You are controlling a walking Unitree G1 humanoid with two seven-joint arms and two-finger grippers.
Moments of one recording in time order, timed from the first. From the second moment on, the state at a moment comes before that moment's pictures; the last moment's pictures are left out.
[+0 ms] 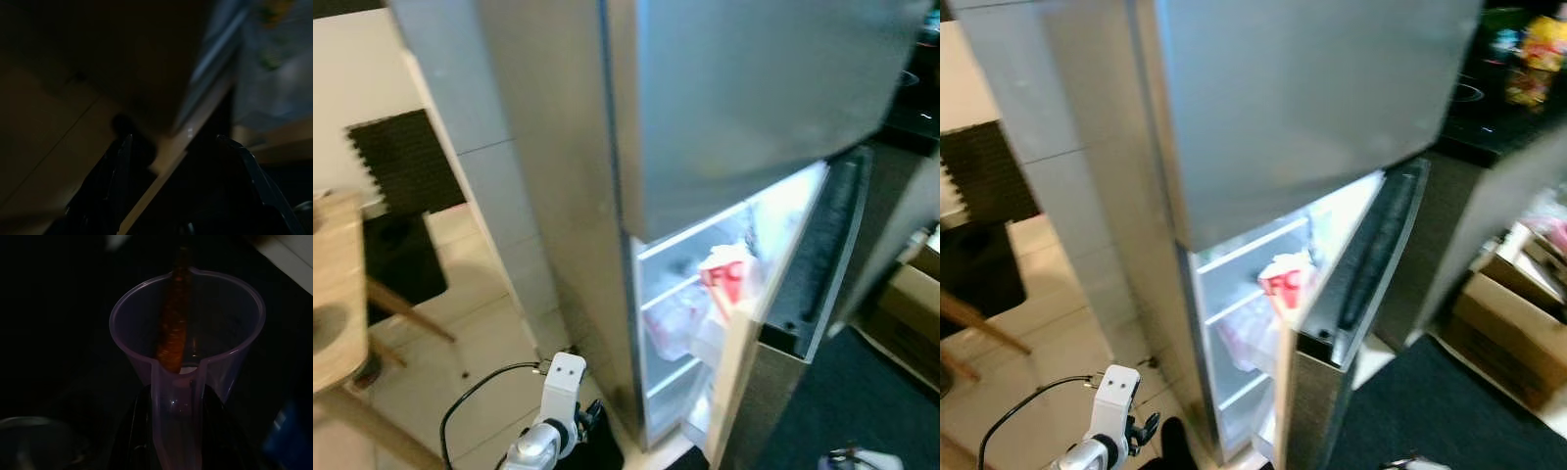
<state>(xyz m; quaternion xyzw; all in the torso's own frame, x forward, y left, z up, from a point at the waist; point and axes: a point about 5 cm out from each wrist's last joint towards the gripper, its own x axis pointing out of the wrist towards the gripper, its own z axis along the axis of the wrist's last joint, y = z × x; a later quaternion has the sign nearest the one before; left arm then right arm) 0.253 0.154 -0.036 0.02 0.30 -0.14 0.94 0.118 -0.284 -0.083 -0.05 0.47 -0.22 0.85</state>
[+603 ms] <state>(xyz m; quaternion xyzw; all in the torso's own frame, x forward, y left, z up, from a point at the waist) 0.254 0.148 -0.034 0.03 0.29 -0.16 0.94 0.101 -0.284 -0.089 -0.01 0.49 -0.22 0.84</state>
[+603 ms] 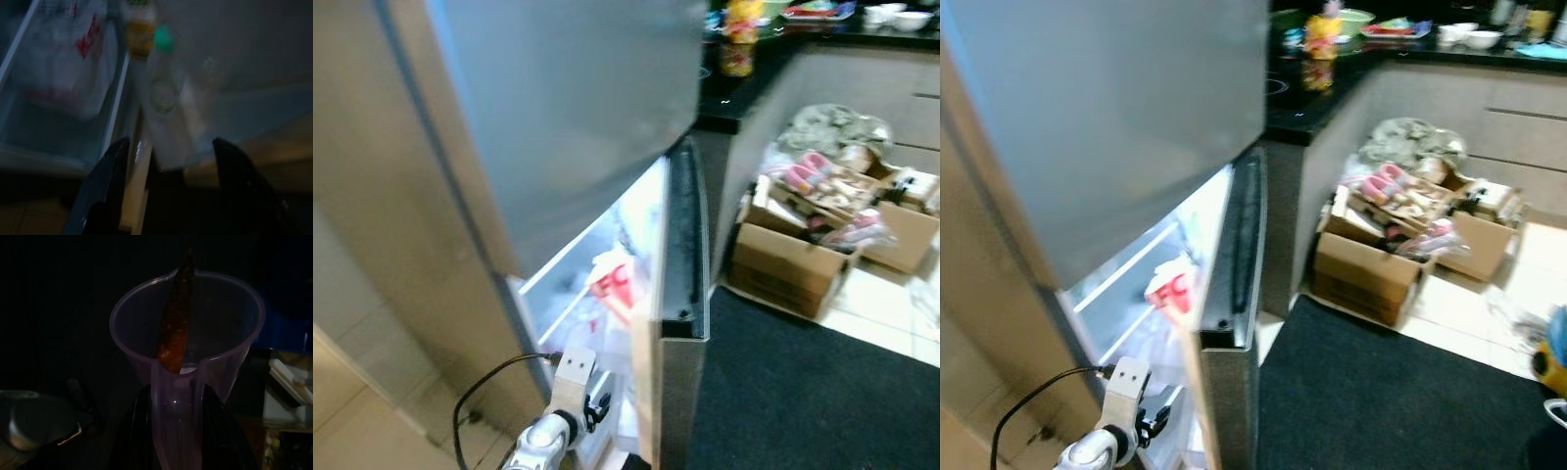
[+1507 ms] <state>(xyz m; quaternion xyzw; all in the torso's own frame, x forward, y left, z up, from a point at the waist) 0.276 0.045 0.011 -0.06 0.20 -0.44 0.87 0.107 -0.265 -0.095 -0.01 0.51 -0.18 0.84</state>
